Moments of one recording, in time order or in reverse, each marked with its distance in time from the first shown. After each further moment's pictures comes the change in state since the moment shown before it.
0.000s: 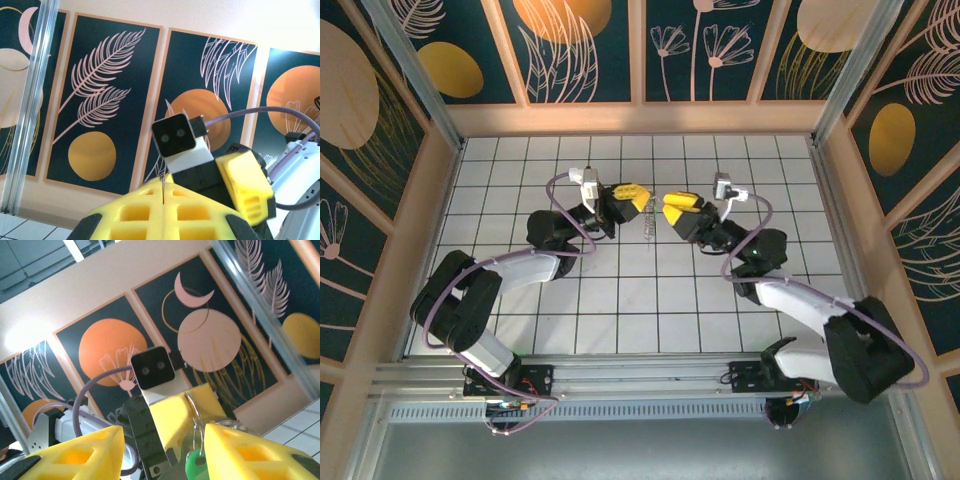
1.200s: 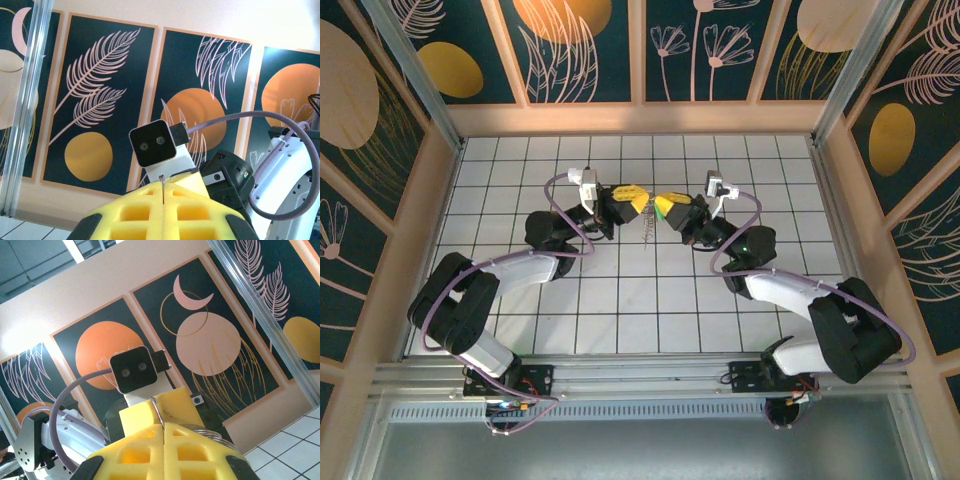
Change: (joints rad) left arm 0.002 -0.020 -0.006 -0.003 0.017 0.000; right arm 0.047 0.149 0.033 0.125 0.042 0.002
